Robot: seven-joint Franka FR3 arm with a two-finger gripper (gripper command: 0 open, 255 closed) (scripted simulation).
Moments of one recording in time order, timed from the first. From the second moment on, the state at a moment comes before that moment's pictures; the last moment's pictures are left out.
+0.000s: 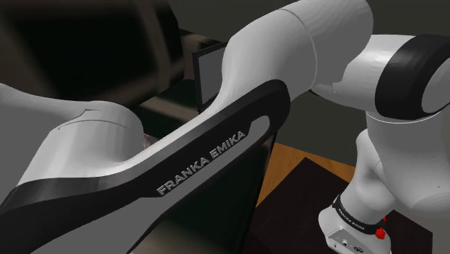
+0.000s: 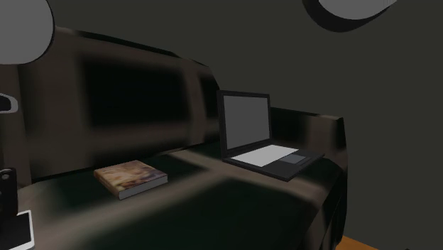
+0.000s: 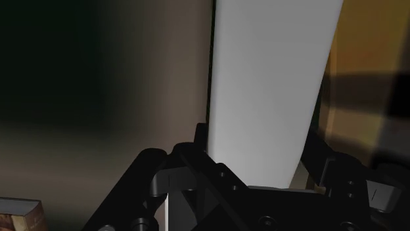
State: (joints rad) arm 0.76 0.58 0.40 -1.43 -0.23 1.94 0.78
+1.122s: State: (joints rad) arm 0.75 0.58 0.39 -1.45 -0.24 1.98 0.78
